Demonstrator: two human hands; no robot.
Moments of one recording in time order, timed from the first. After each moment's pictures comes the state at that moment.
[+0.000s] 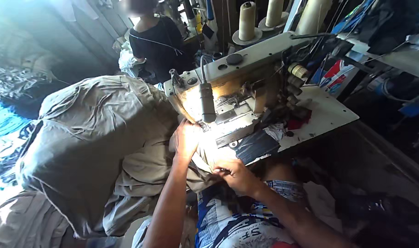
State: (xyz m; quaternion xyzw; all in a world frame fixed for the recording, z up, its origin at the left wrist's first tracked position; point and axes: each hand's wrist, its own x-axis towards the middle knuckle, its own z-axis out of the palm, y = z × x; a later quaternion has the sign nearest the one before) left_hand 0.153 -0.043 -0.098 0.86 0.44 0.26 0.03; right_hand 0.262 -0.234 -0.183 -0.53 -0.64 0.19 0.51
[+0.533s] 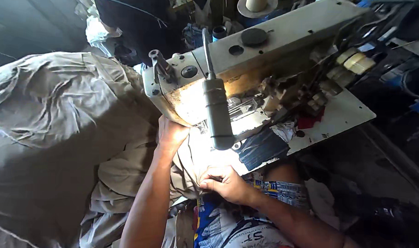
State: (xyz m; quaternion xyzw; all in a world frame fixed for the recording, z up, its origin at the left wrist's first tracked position) left_hand 0.129 -0.005 -0.106 0.85 0.40 0.28 0.17; right_hand 0.240 -0.196 -0.185 -0.39 -0.54 0.43 0.61
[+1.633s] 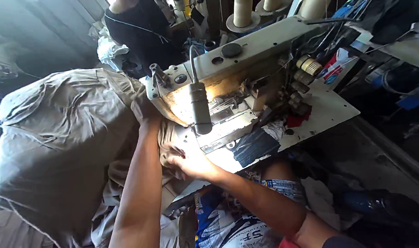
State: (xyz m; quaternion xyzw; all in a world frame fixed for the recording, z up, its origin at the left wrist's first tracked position) left_hand 0.163 0.054 -0.024 0.81 0.56 0.18 0.05; right_hand 0.210 -0.126 -0.113 -0.47 -0.54 0.46 0.53
